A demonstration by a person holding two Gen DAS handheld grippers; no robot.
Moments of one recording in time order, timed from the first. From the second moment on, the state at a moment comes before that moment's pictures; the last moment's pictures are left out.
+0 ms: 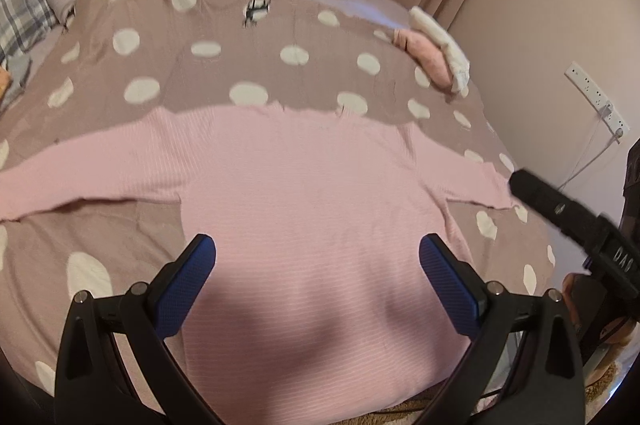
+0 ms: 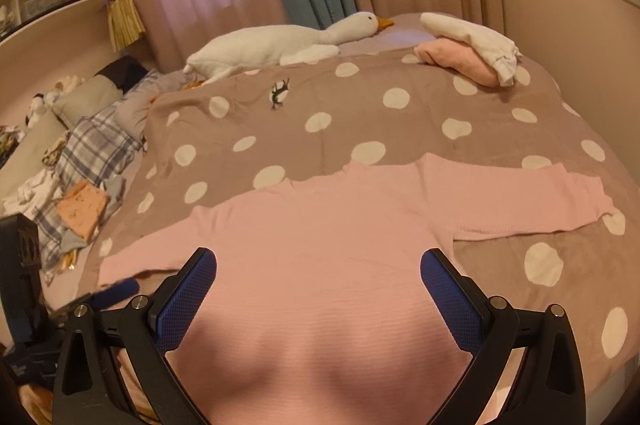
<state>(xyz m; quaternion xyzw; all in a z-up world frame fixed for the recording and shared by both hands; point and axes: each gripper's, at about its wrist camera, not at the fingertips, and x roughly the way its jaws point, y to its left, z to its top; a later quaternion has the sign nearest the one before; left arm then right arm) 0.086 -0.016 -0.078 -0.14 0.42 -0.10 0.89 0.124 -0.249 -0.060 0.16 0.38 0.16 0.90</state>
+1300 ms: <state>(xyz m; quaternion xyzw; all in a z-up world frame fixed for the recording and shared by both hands) 0.131 -0.026 -0.186 -0.22 0.56 -0.11 0.79 0.234 -0.567 -0.254 0.46 0.43 -0.17 0.76</state>
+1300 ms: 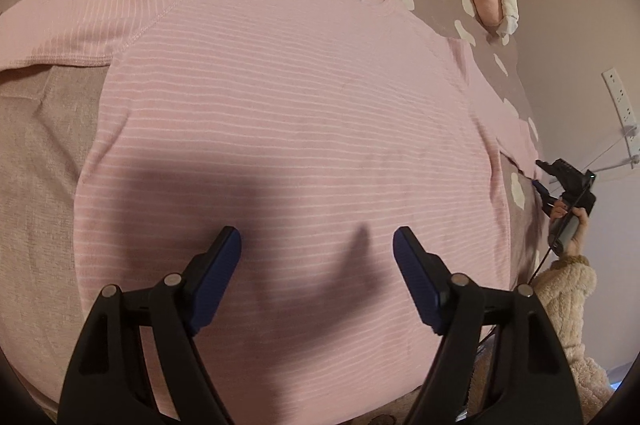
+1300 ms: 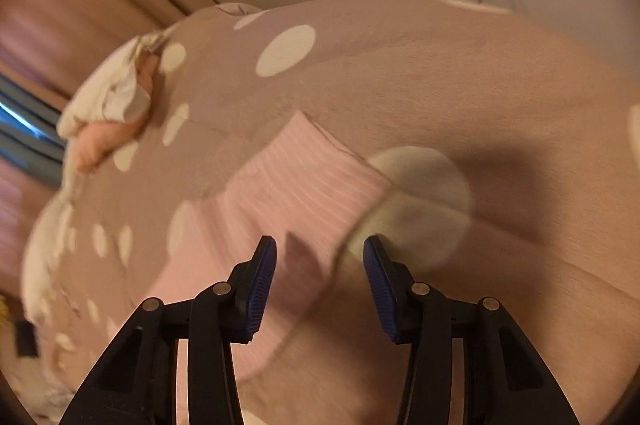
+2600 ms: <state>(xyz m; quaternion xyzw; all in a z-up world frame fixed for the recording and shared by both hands) 0.096 0.073 -0.096 -0.23 0.40 0.00 0.89 0.264 -0.272 -0.053 0.10 0.35 0.11 0.92</state>
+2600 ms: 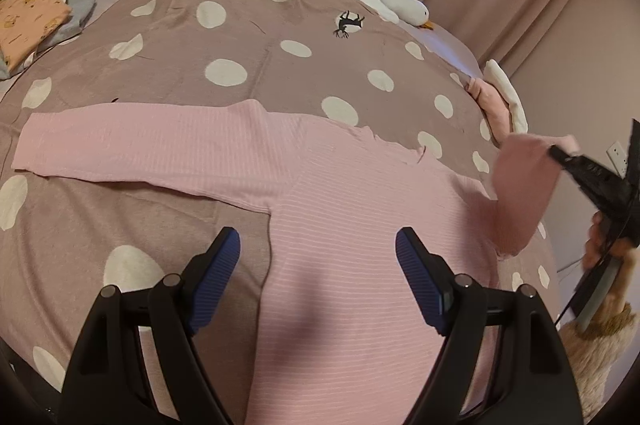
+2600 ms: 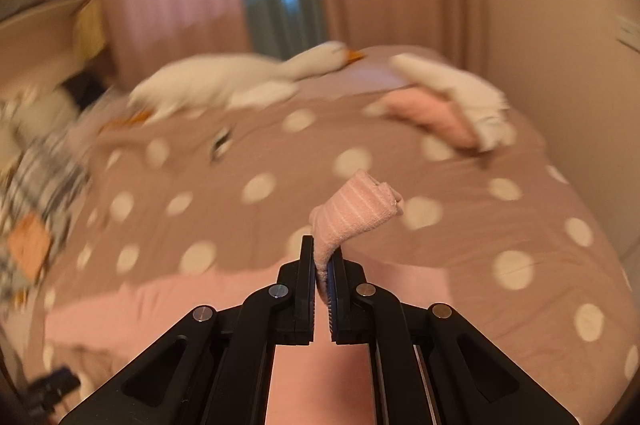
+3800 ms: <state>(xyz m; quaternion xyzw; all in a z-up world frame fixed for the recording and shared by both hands) 0.129 0.037 -0.100 -0.20 0.43 -0.08 0.88 0.185 -0.209 -0.120 0.13 0.45 0.27 0.84</state>
